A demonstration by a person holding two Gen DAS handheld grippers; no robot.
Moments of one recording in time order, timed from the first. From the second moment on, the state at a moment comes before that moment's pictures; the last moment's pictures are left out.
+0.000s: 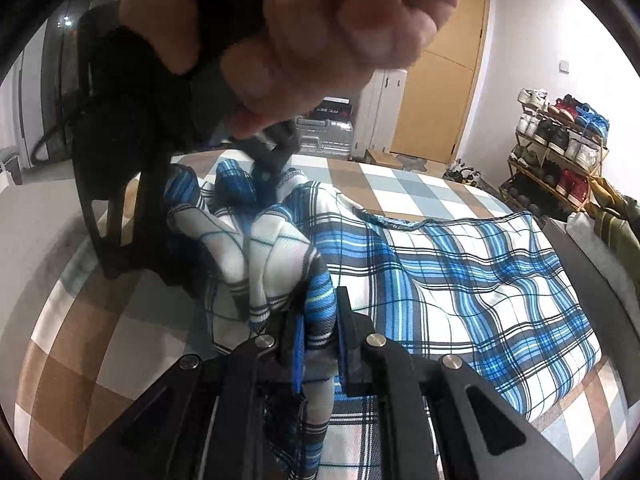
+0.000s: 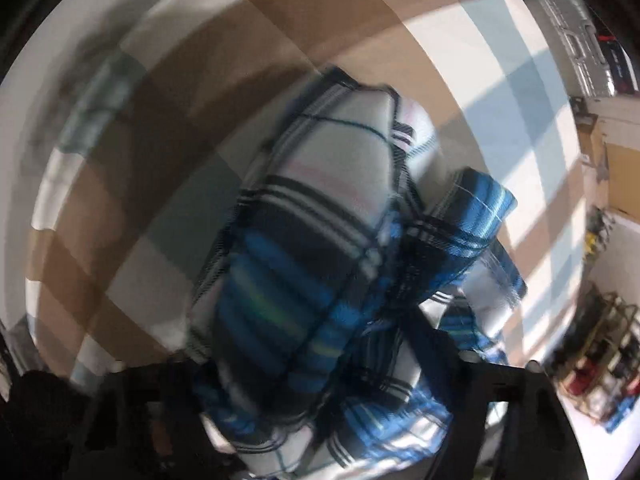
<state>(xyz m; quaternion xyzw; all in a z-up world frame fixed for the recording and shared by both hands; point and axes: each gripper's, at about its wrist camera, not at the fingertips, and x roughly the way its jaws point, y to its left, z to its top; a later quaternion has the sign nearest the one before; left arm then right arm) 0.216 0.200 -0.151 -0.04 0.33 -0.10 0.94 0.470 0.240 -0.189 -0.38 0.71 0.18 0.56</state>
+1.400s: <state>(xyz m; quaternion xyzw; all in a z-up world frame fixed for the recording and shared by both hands) 0.182 0.130 -0.094 0.00 0.40 -0.34 0.85 0.396 -0.142 -0.159 0.17 0.50 0.29 0.80</state>
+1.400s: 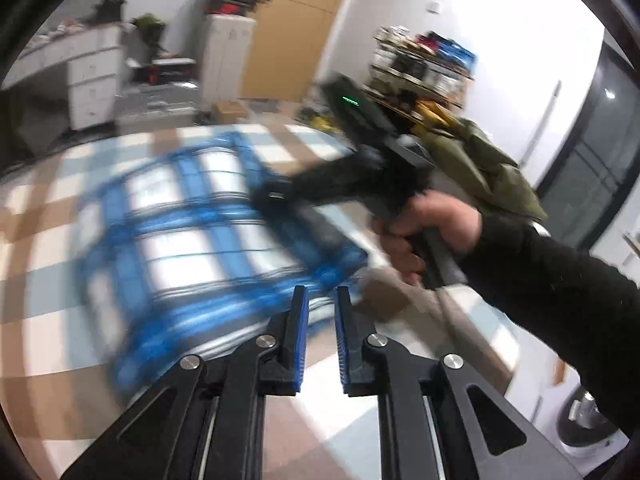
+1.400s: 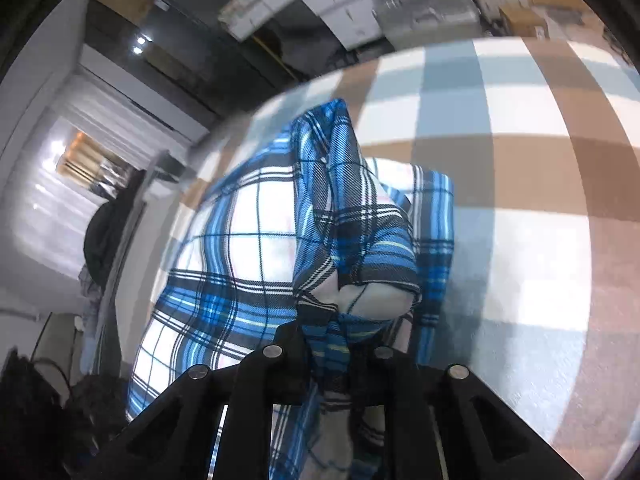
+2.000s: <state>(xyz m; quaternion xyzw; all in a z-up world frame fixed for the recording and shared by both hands) 0.194 0.092 -0.180 0.16 0.41 -0.26 0.86 0.266 -0.133 -0.128 0.01 0.42 0.27 0.87</state>
